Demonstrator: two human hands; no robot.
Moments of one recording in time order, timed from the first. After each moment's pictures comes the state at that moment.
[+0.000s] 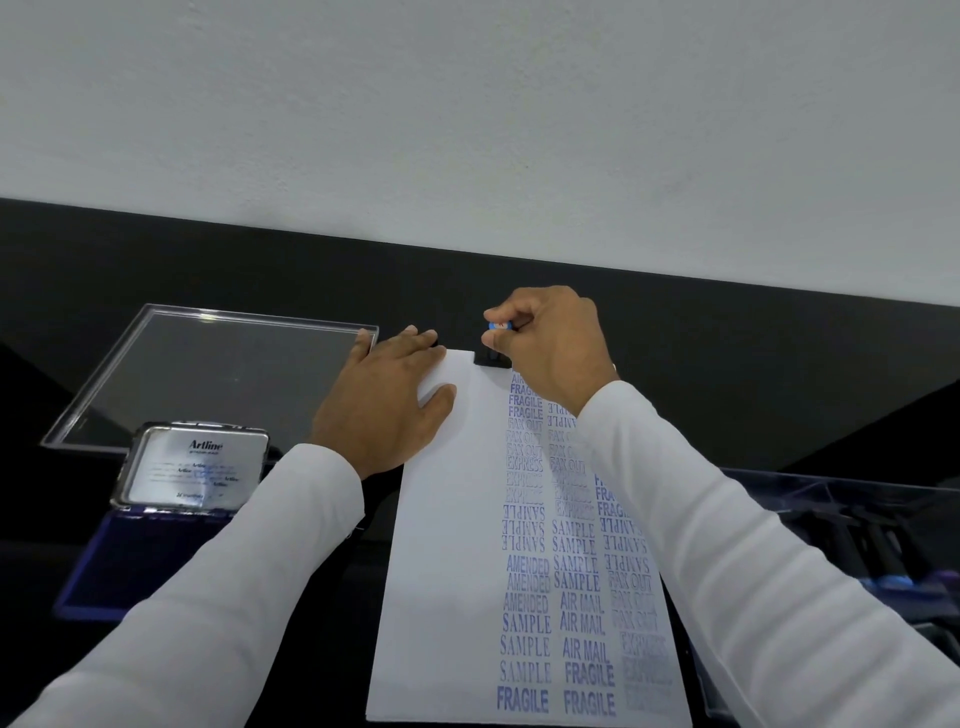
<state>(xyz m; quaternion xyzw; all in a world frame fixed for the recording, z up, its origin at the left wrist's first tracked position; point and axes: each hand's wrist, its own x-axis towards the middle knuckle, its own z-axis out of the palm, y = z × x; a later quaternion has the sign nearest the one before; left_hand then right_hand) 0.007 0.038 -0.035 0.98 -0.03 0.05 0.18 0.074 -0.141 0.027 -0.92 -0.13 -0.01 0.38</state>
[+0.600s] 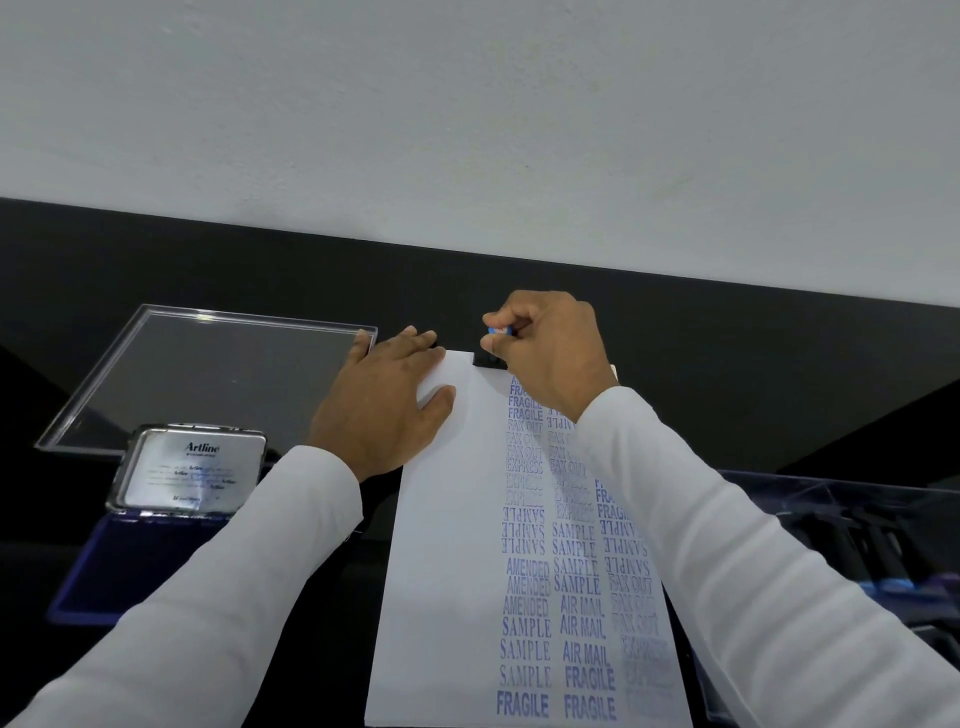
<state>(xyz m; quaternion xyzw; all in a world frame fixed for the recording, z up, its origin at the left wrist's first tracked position) 0.007 0.039 -0.035 0.98 -0.03 0.05 0.19 0.074 -0.141 0.023 -0.91 -0.15 -0.02 0.38</state>
